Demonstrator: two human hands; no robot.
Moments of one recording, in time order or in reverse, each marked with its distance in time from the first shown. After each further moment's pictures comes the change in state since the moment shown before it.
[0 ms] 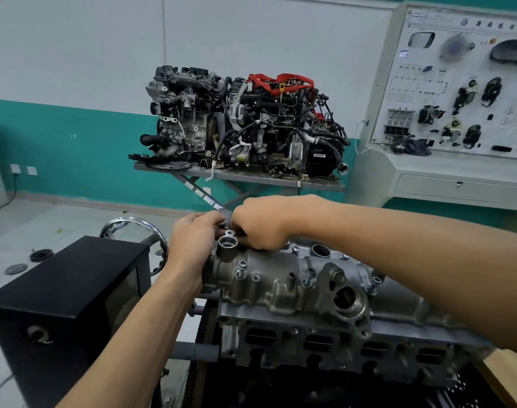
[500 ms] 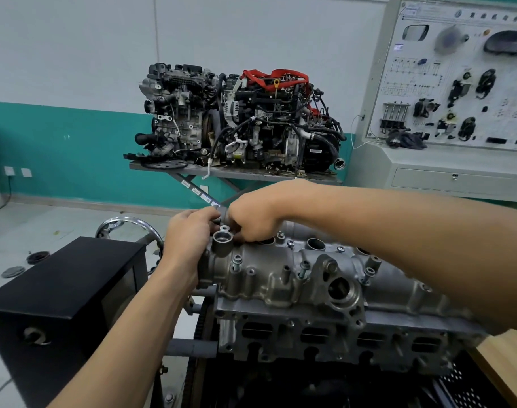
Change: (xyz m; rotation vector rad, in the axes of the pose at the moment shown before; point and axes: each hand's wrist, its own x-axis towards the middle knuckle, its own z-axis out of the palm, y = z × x) left_hand 0.002 0.002 0.001 0.013 0.024 0.002; right_hand 0.008 -0.001 -0.010 -0.040 -0.176 -0.006
